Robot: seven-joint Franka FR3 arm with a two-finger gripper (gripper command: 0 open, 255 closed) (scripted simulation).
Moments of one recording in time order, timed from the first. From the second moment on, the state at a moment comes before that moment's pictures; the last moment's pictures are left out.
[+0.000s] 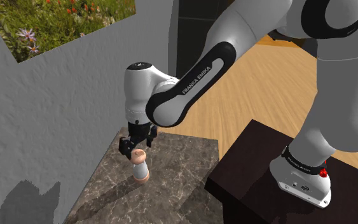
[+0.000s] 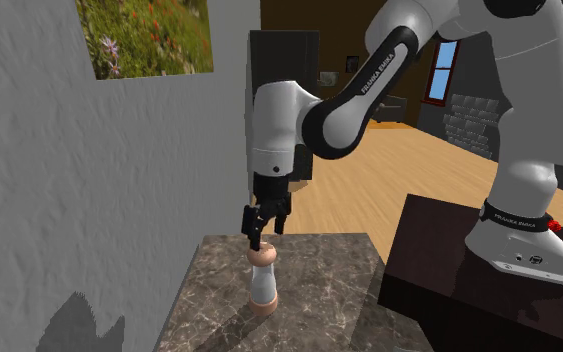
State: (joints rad) arm 0.25 0.46 0.43 -1.98 -0.09 2.48 0.73
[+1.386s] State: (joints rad) arm 0.27 0.53 0.41 -1.97 -0.12 2.53 0.75
